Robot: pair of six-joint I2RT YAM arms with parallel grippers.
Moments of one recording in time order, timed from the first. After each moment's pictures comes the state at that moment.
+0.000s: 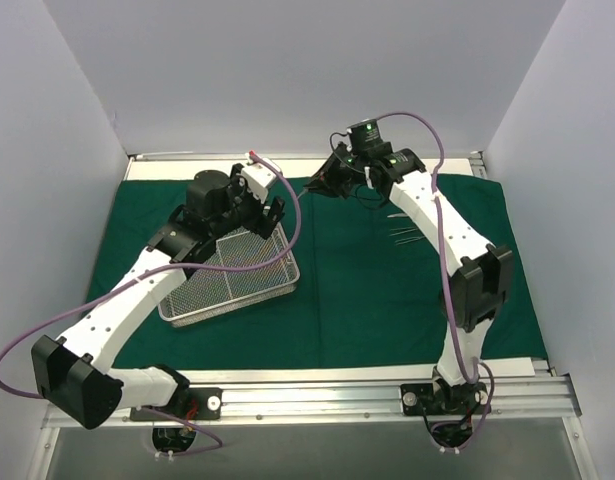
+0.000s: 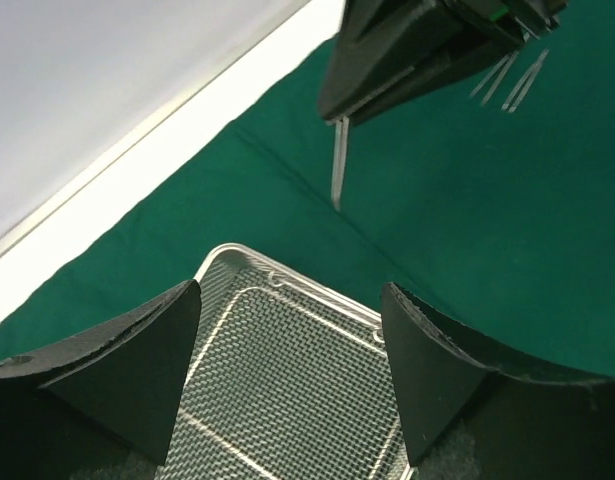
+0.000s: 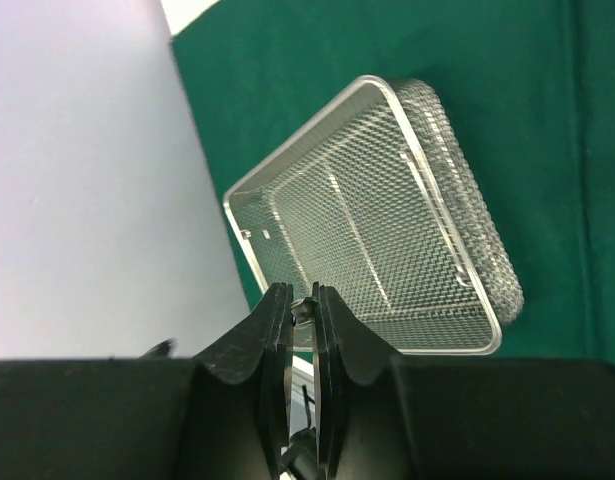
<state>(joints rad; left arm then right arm) -0.55 1.28 1.23 -0.27 0.11 0.20 0.47 1.87 1.87 -0.72 -0.27 1.07</state>
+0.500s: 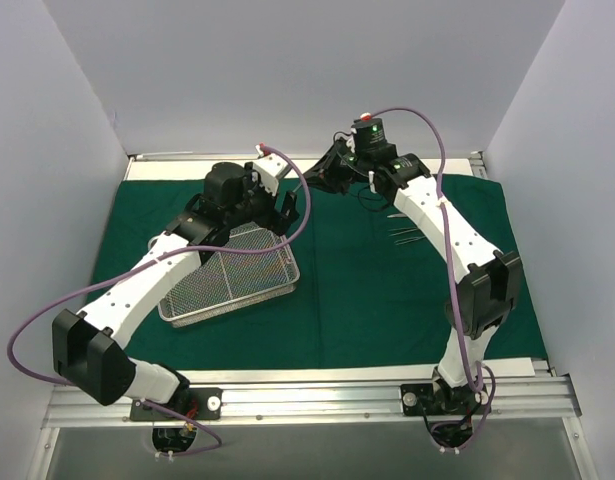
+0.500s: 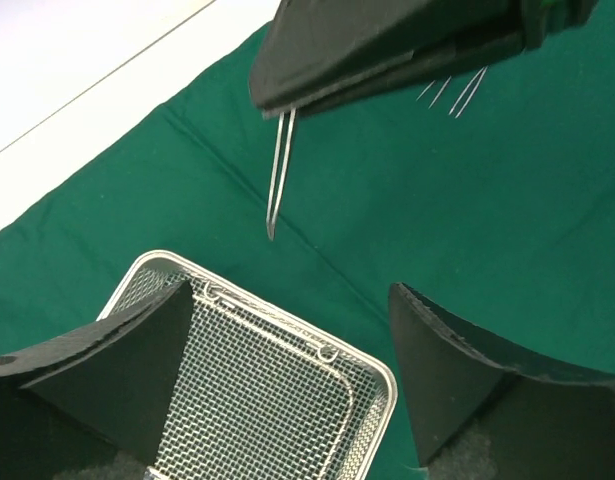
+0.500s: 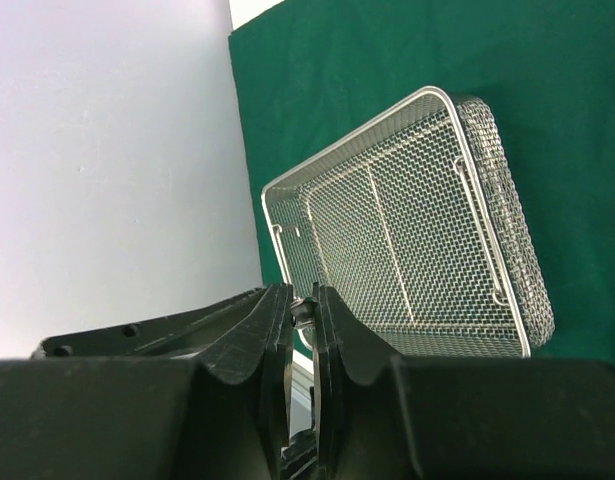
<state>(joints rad) -0.55 1.41 1.29 -0.27 0.19 0.06 0.48 1.79 1.78 -0.56 -0.31 1.05</state>
